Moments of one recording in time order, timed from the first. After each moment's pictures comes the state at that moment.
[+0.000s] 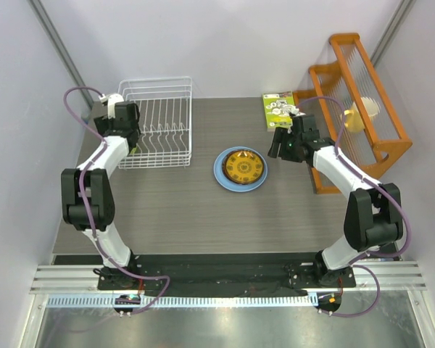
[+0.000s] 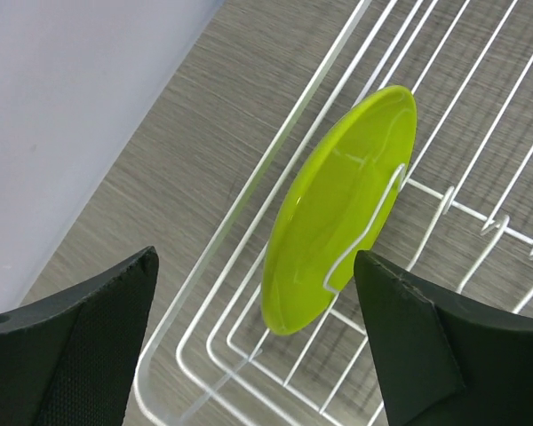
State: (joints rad) left arm -0.03 1.77 1.31 -0.14 -0.64 -0.18; right arm 0.21 1.56 1.14 -0.38 -0.07 0.36
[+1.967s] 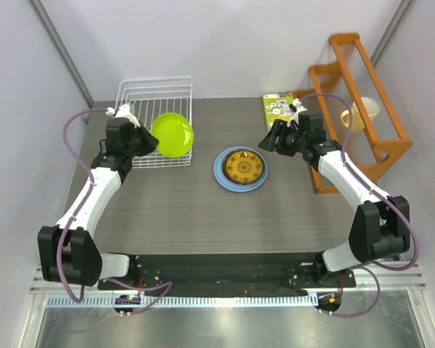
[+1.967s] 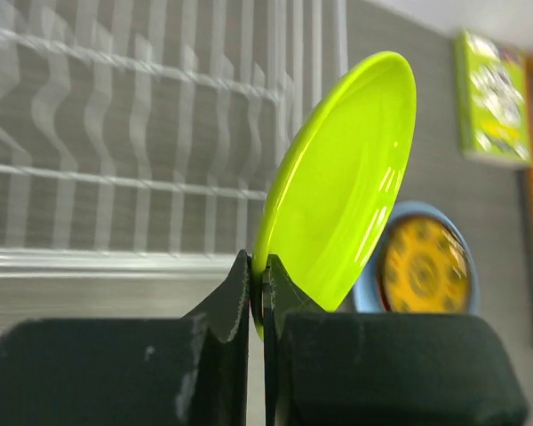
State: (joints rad) left arm -0.11 1.30 1.05 -0.20 0.07 -0.44; right arm 0.21 1.47 1.12 -0.28 -0.29 0.43
